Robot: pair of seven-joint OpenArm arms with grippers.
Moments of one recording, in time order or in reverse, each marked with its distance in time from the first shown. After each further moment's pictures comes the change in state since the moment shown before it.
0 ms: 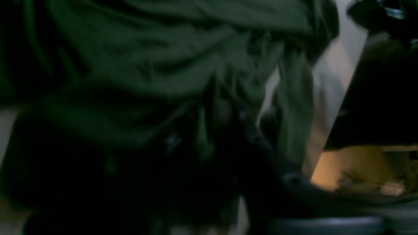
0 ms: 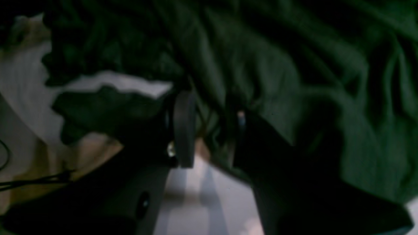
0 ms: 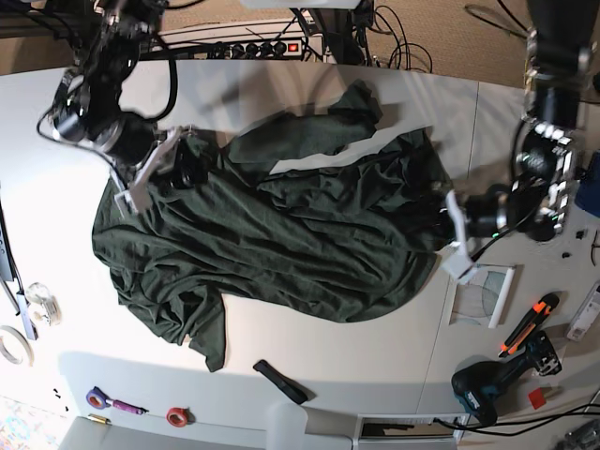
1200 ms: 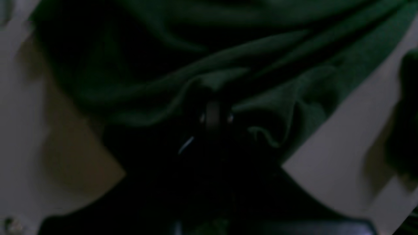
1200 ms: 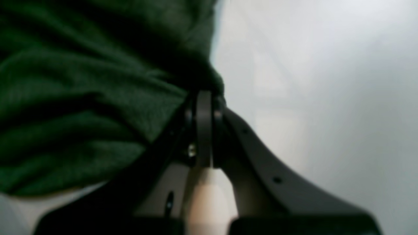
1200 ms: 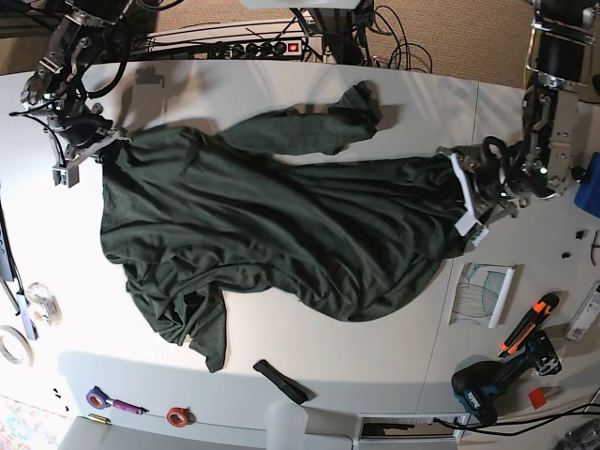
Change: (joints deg) left arm 11.0 -0.8 -2.1 7.3 33.9 12.3 -15.8; right arm -1.5 8.2 7.6 -20.4 -25.2 -10.5 19.8
